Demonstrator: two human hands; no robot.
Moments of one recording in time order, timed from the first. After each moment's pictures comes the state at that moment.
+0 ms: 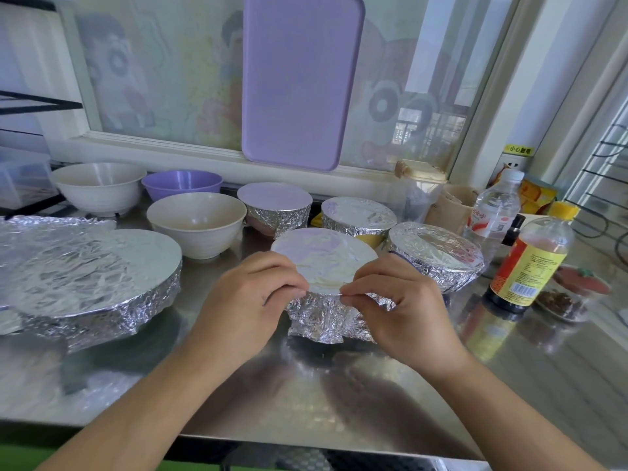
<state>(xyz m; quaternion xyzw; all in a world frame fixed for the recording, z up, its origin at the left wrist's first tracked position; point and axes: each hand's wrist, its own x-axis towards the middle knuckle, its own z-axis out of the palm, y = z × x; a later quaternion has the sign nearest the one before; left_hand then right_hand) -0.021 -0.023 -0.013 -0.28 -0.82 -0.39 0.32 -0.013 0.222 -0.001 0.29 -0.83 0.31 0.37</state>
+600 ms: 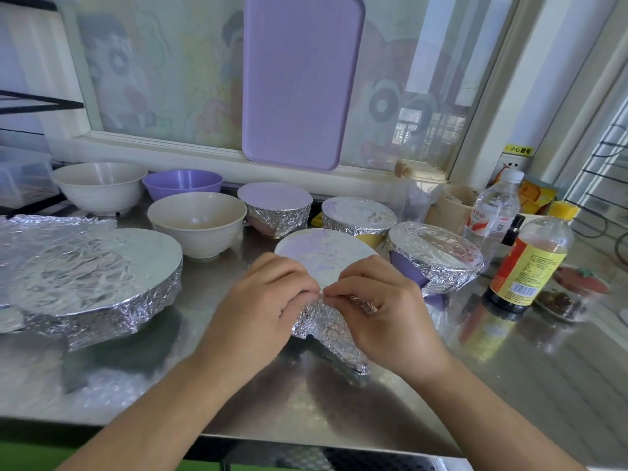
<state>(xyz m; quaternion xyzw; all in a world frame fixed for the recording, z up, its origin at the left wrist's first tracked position) -0.012 -0.010 -0.013 -0.32 -0.82 -0.32 0.36 -0.011 0.203 -0.005 0.32 -0.82 0.30 0.37</state>
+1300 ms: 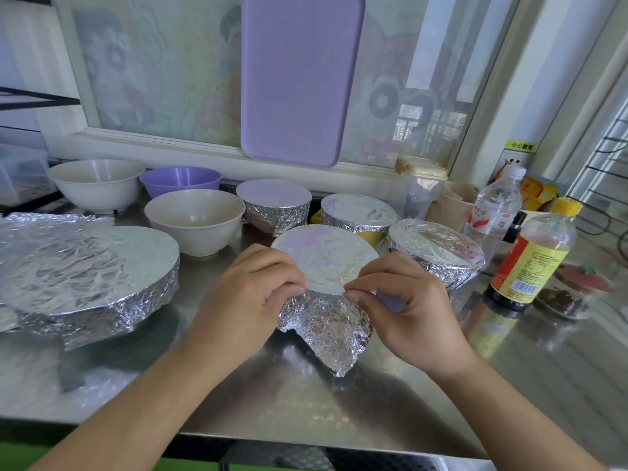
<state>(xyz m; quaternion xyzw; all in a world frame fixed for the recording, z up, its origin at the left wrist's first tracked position) -0.019 -0.022 -0.011 -0.30 -0.83 -0.34 0.34 -0.010 0.231 -0.003 0.30 -0.83 0.33 0.34</state>
